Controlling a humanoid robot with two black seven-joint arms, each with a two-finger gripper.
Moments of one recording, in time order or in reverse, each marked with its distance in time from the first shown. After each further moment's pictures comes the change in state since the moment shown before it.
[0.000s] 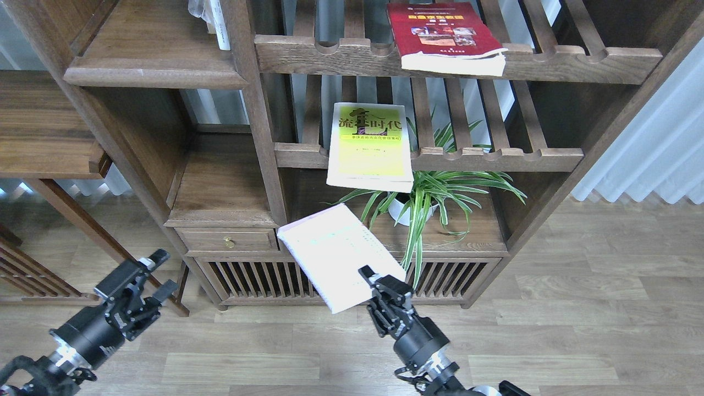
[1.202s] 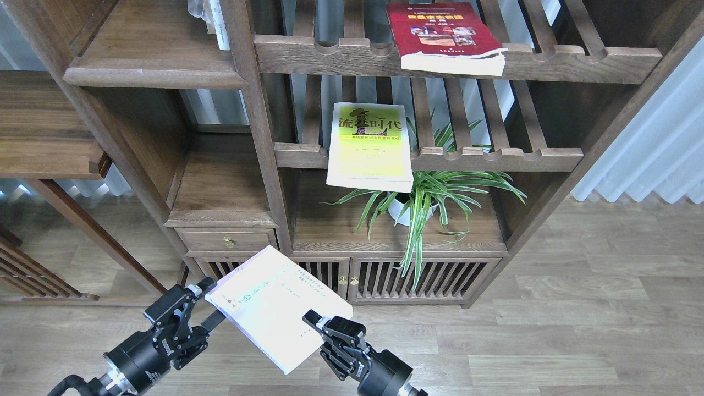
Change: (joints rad) left arm -0.015 -0.077 0.206 0.019 -0.073 0.000 0.000; right arm 0.006 0.017 -0.157 -0.014 -0.019 0.000 -0.076
